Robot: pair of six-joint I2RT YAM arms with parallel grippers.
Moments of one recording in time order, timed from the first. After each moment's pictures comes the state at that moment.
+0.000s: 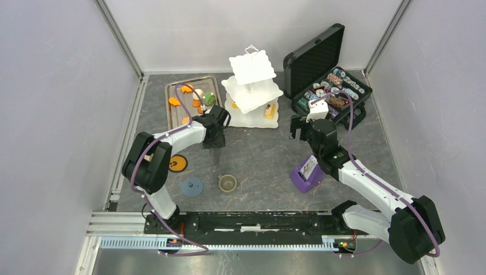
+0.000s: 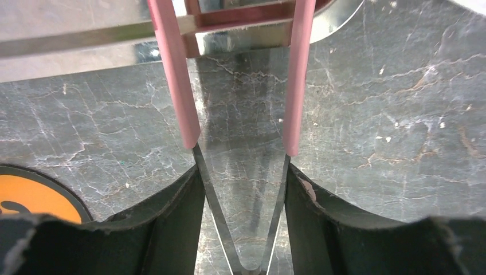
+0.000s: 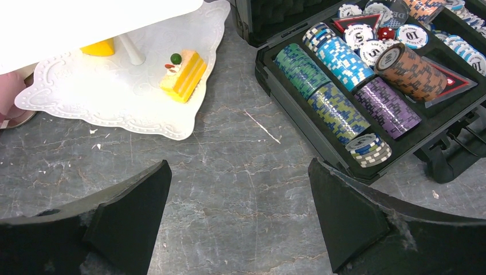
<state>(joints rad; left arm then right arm) -0.50 1.72 1.05 -0.52 -0.30 -0.56 0.50 1.07 0.61 0.17 0.35 0.11</state>
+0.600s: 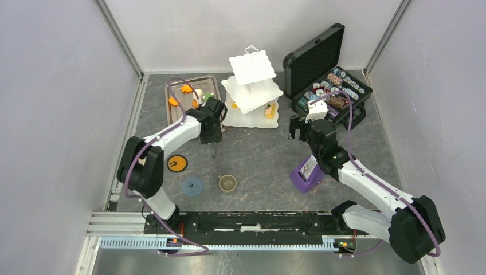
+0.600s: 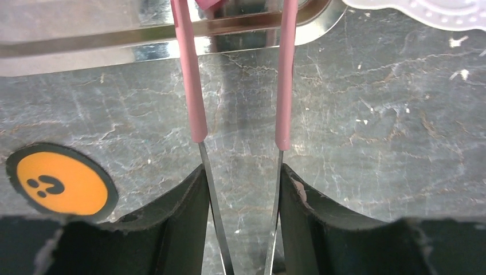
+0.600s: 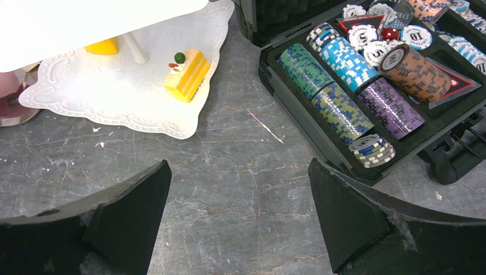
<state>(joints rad) -0.47 1.68 1.16 -0.67 -0.26 -0.56 0.51 1.07 0.61 0.17 0.35 0.11</state>
